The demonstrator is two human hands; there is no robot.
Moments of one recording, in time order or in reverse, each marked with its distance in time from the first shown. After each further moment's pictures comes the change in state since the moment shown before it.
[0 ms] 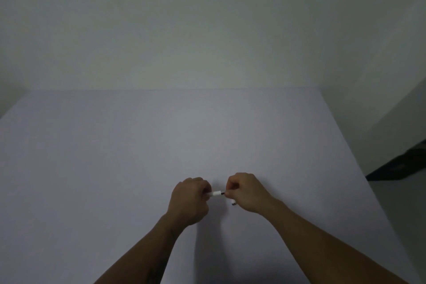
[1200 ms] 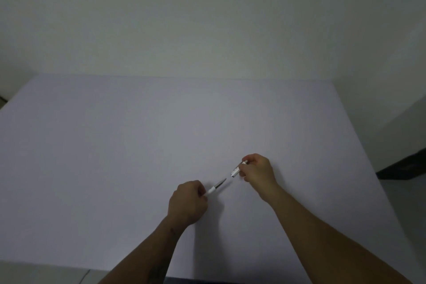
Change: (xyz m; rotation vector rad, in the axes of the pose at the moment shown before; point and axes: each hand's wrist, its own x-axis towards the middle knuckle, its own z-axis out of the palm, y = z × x) left_hand -0.022 -0.019 0.015 -0.194 -0.085 -0.428; right_hand 0.024 0.002 0.005 0.605 0.306 0.296
